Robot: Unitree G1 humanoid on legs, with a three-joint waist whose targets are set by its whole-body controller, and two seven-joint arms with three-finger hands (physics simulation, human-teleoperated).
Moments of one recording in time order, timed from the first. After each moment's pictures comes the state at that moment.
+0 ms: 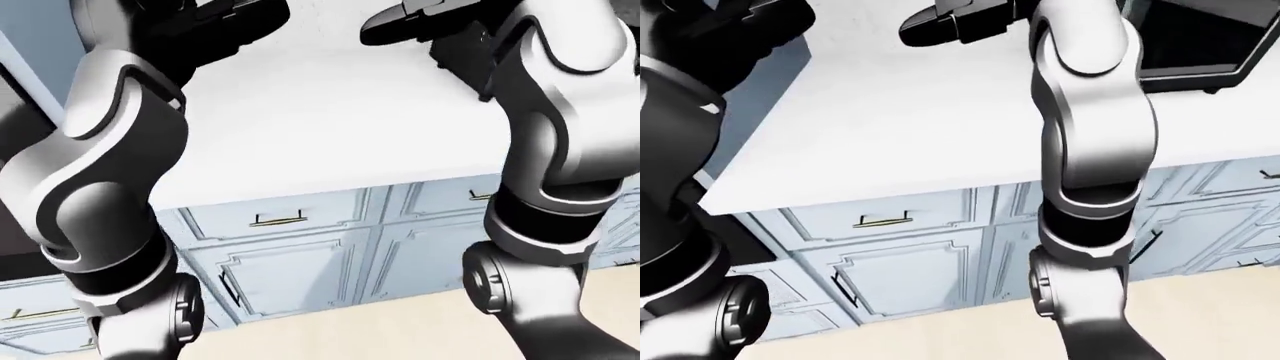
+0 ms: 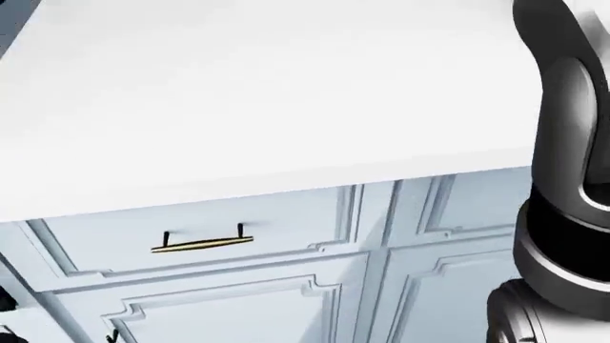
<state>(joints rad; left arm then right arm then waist) -1.02 0.35 0.21 -0.40 -0.80 0.90 0.67 -1.19 -0.25 -0.08 -0.24 -0.04 0.85 0.07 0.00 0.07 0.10</state>
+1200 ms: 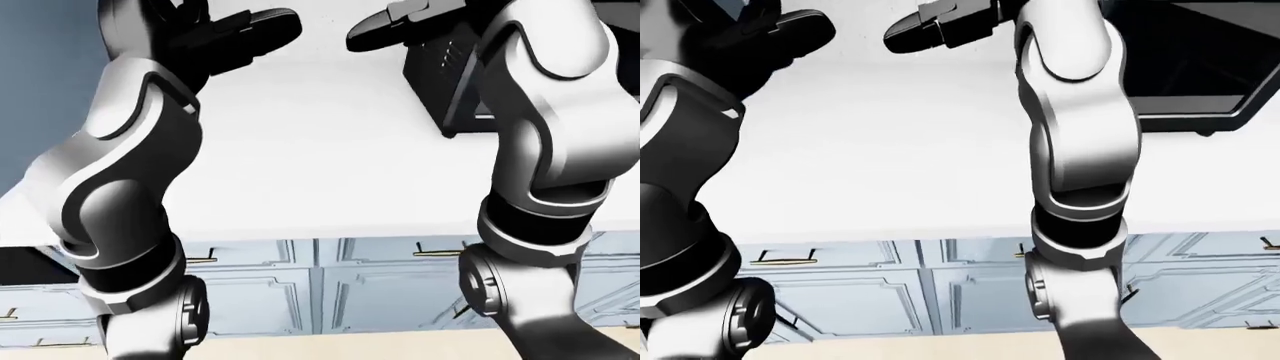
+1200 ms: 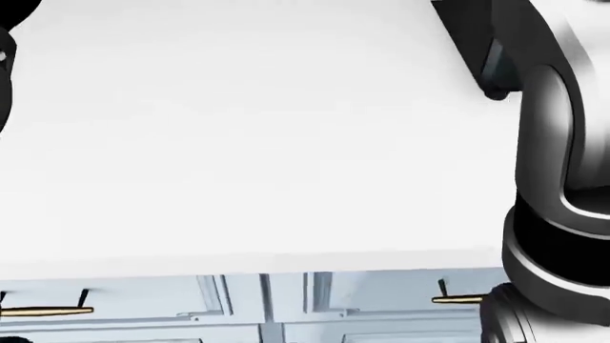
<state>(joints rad) -1.01 0.32 0.19 -0.38 -0.77 0.91 0.65 -1.19 -0.23 -0.05 -0.24 -0.04 0.81 0.08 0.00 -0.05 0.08</state>
